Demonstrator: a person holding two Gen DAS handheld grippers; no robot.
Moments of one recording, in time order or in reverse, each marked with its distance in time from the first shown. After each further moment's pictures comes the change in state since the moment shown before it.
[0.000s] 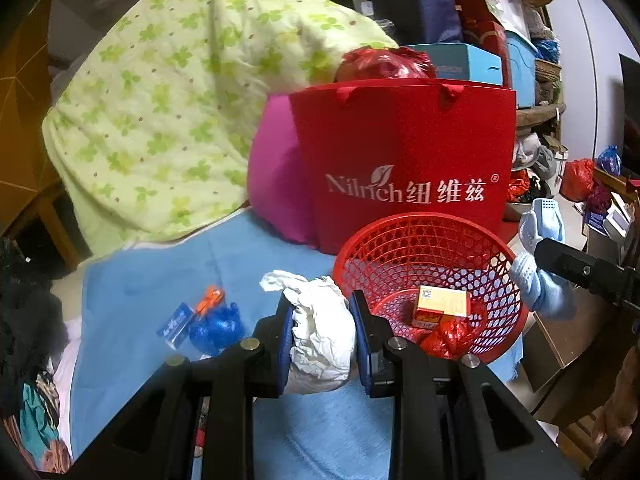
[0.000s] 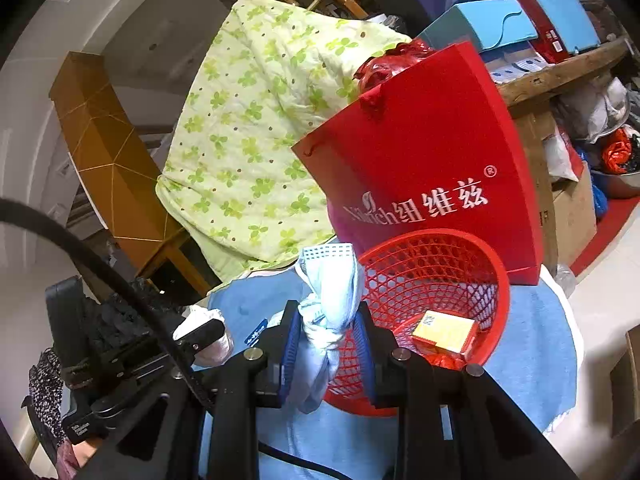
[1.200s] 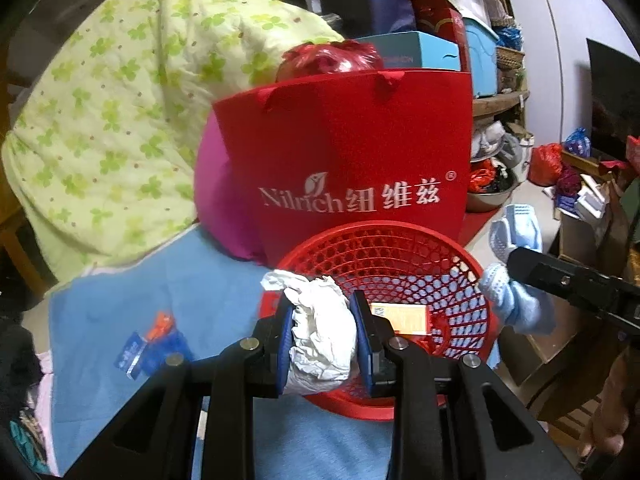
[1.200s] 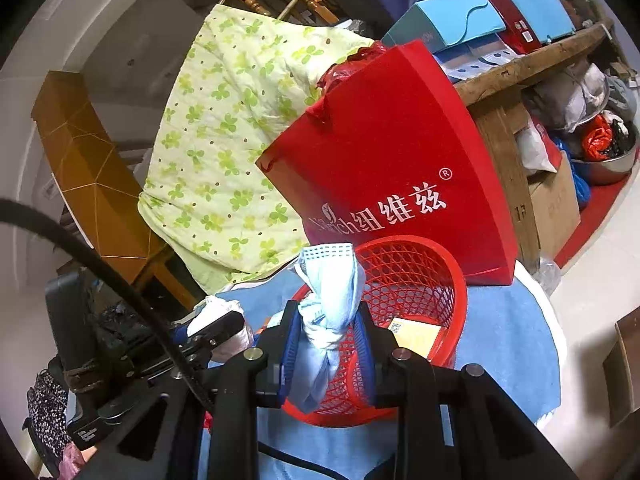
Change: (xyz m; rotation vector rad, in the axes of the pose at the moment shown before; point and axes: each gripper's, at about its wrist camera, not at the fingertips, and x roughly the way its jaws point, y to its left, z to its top) left arm 0.034 -0.042 0.017 0.069 -0.005 -0.138; right arm -0.004 -0.032 0.006 0.070 -0.016 -0.055
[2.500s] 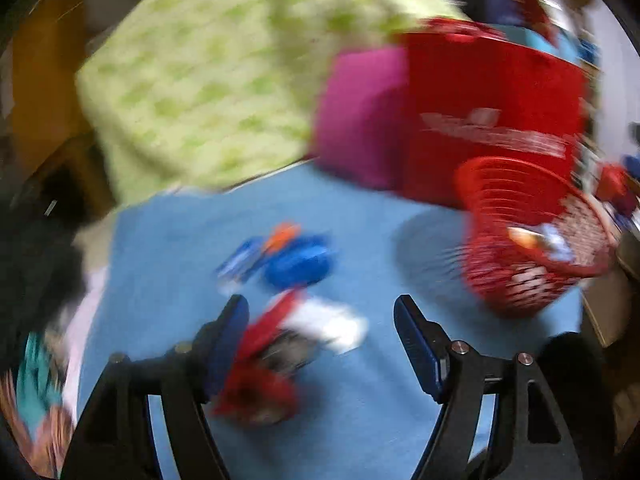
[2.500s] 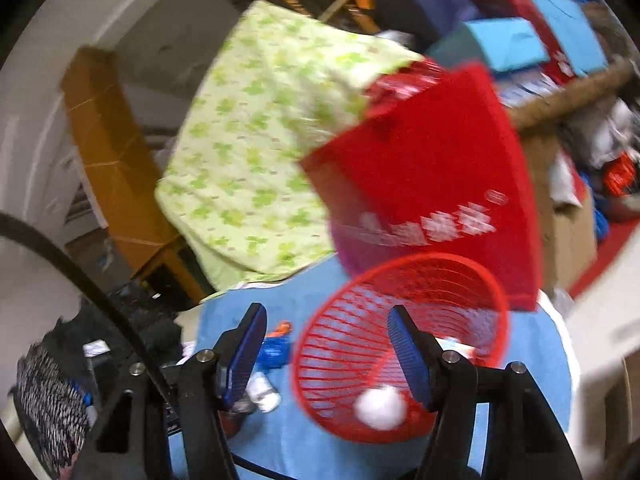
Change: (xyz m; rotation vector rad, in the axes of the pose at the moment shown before) left arm -0.037 0.165 -0.133 -0.221 0.078 0.261; right arm 0.005 0.071 -0.010 -0.173 -0.029 0.095
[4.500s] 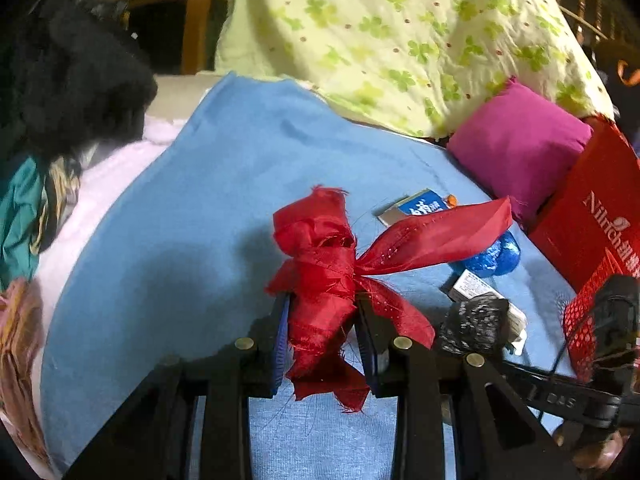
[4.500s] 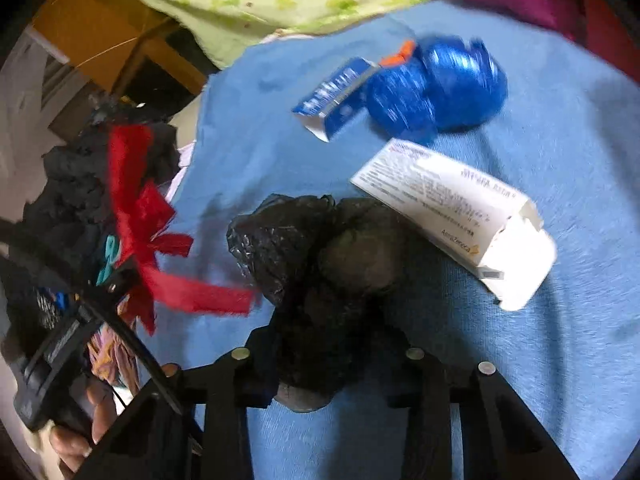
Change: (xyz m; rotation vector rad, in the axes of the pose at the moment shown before) left arm 0.076 0.197 -0.073 -0.463 0.116 -0.004; right arm 0.312 0.145 -0.207 -0.036 0.744 0.031
